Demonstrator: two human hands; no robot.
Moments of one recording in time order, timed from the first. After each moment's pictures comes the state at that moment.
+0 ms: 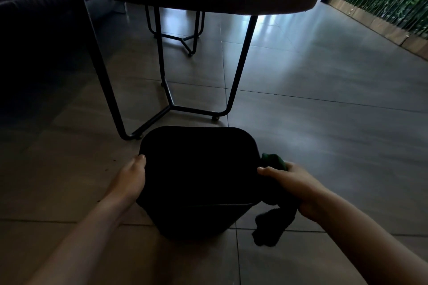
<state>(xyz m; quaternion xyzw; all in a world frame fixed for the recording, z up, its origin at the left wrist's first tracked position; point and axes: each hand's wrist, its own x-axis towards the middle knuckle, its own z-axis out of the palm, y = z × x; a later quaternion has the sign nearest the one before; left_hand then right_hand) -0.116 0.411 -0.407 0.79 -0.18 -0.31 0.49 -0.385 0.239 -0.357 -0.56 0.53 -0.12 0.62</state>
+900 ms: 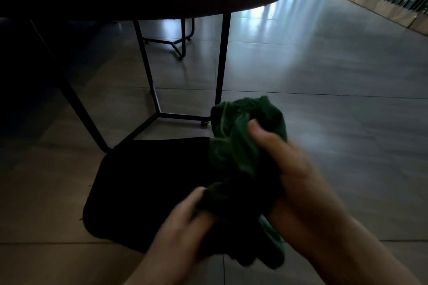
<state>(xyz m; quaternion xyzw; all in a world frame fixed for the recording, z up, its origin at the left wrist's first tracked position) -0.291 0.369 -0.331 0.50 -0.17 -0.57 0.63 -0.395 0.255 -0.266 -0.40 0.22 -0.29 0.84</state>
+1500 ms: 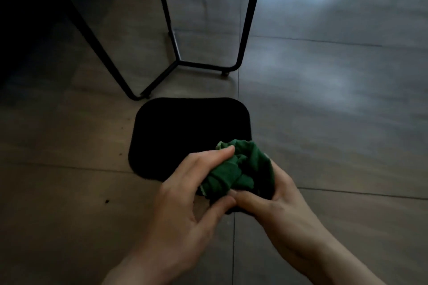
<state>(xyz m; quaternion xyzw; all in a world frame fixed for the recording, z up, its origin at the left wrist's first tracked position) -0.276 0.422 -0.269 0.72 -0.48 -0.24 0.45 -0.415 0.308 -0.293 -0.49 0.29 -0.17 0.80</state>
